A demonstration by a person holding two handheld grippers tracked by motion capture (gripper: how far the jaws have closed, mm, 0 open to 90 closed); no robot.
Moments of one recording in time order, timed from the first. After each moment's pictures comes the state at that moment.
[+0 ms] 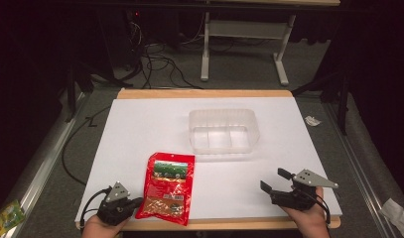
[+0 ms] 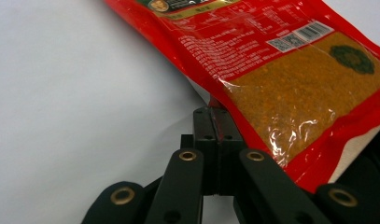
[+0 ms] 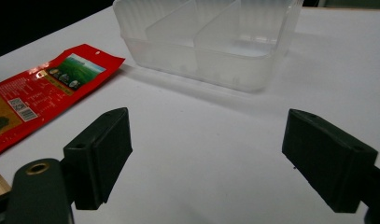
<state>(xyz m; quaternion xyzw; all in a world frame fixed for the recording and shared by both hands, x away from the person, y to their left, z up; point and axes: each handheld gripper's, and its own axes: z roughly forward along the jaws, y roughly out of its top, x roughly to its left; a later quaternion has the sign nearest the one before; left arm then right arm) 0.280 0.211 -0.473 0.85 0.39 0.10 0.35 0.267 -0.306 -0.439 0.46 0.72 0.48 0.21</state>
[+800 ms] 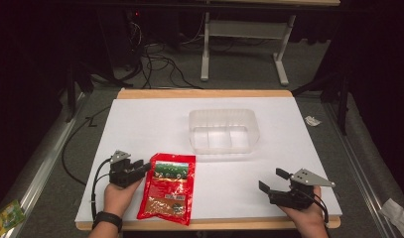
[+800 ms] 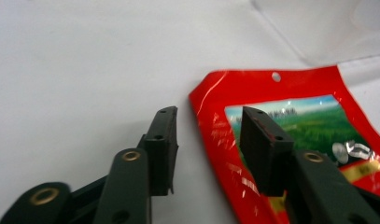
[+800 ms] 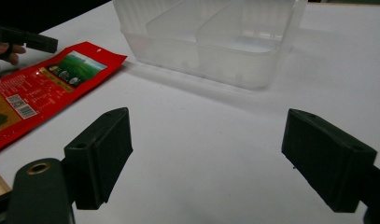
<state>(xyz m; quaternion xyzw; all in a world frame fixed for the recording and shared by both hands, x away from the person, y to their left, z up) 0.382 0.200 -0.481 0.72 0.51 0.11 0.45 0.270 -0.302 -0.442 0.46 0.72 0.48 0.20</state>
